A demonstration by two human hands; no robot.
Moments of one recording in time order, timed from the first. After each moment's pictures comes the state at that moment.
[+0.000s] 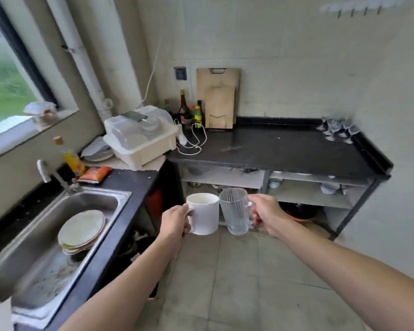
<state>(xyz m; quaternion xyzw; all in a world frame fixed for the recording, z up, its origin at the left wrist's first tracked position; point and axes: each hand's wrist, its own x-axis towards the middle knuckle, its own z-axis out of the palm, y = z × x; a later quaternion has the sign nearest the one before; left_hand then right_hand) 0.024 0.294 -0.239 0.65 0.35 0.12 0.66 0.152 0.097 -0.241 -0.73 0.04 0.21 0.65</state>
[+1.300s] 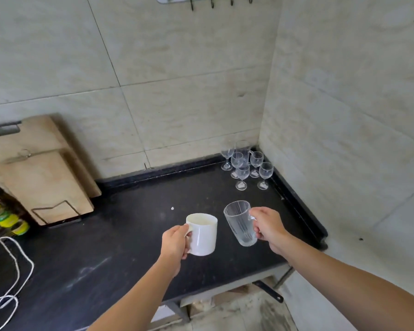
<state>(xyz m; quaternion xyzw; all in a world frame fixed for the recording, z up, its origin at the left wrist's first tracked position) 0.780 0.089 -0.307 0.71 0.29 -0.09 0.64 0.817 -0.155 -0.297 -0.72 0.24 0.11 0.64</state>
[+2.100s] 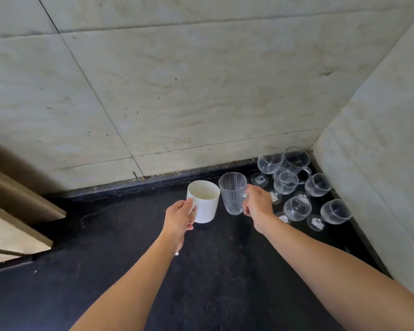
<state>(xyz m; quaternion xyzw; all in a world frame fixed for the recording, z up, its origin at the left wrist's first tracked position) 1.093 0.164 -0.409 0.65 0.30 -0.14 0.68 1.143 -0.032 -0.402 -0.69 0.32 0.11 0.64</state>
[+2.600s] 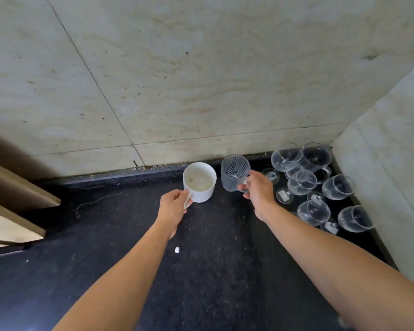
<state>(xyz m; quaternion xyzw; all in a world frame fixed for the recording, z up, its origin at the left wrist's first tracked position) 1.122 0.187 -0.447 0.69 0.32 -0.12 0.64 1.186 -0.020 -0.436 -0.70 0.28 0.13 0.64</state>
